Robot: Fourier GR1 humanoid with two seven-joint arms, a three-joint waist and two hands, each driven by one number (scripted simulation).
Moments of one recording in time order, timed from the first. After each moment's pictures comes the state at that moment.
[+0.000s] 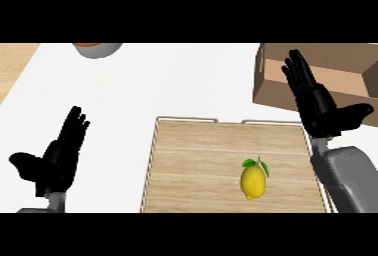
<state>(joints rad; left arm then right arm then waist) 0.01 0.30 -0.12 -1.55 0.25 0.27 0.02 -0.39 -0.35 0.17 -1.40 -0.28 -0.15 -0.08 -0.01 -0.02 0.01</state>
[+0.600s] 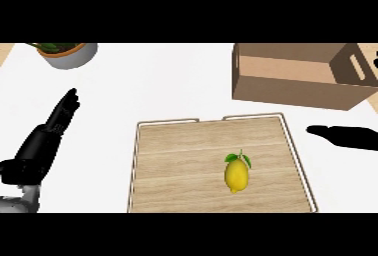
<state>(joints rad) -0.06 0.50 -0.16 -1.62 0.12 0.12 -0.05 -0.22 -0.70 0.11 -1.77 0.03 -0.35 0.21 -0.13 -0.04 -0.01</state>
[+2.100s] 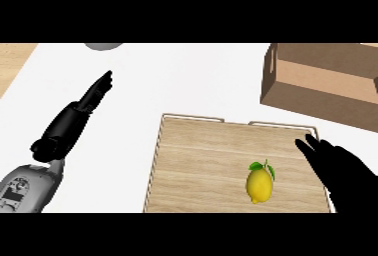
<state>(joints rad) -0.26 0.45 -0.22 -1.53 0.08 -0.01 -0.07 -0.29 -0.99 0.63 -2.36 0.25 0.19 1.17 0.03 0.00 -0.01</state>
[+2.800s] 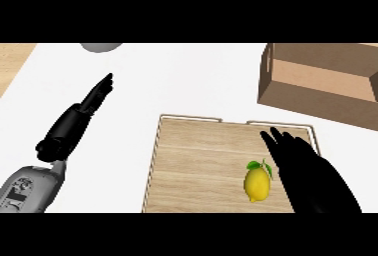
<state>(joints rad) -0.26 0.43 -0.22 -1.51 0.06 -0.02 -0.08 -0.45 -0.77 0.81 -2.13 0.33 0.19 1.24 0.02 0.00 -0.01</state>
